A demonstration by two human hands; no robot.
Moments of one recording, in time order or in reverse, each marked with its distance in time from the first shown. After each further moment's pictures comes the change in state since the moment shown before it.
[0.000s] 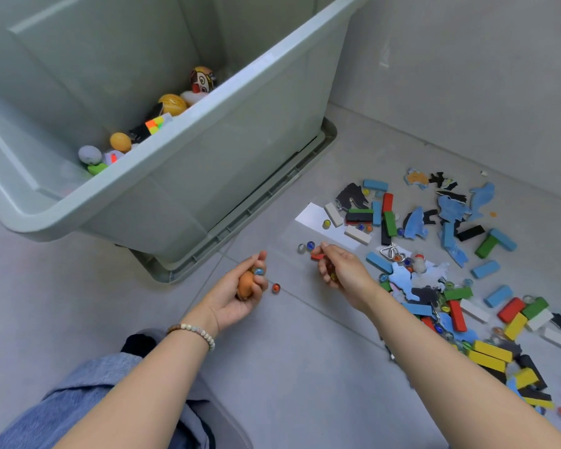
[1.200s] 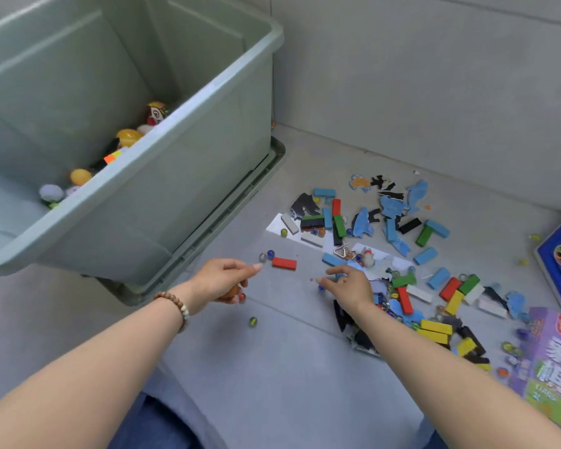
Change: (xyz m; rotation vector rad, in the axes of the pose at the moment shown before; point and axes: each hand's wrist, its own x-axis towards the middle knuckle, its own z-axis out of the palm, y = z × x) left_hand -0.018 -0.008 0.077 1.266 0.299 0.243; right_hand -0.037 0.025 -0.073 -0.379 0.438 -0.006
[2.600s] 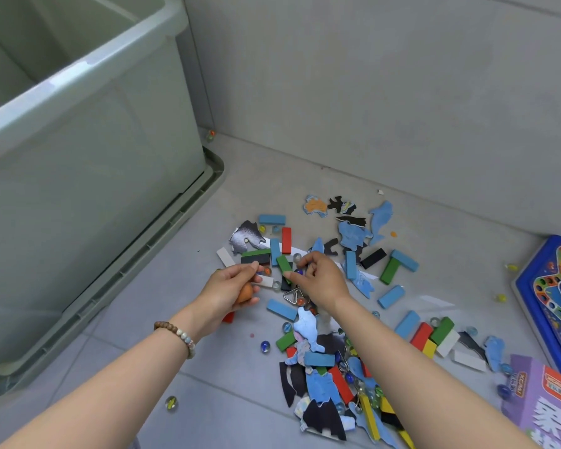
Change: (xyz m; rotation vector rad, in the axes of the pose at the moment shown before) left_hand 0.126 0.043 0.113 -0.400 -0.066 0.035; right_hand 0.116 -0.016 -0.049 -0.077 -0.026 -0.182
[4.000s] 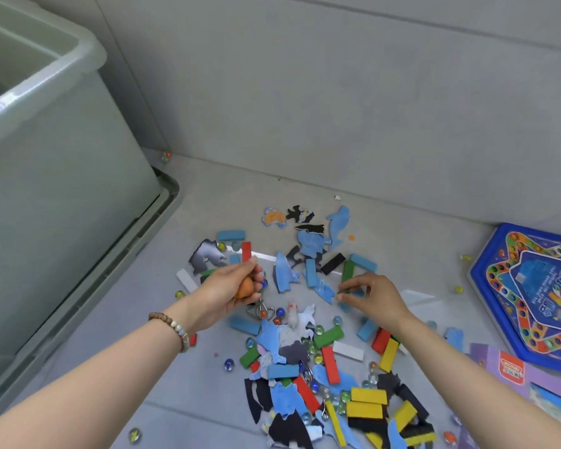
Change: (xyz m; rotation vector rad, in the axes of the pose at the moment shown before) left_hand 0.003 0.036 0.069 -0.015 -0.146 -0.093; right_hand -0.024 0.073 -0.133 -0.166 0.058 -0.002
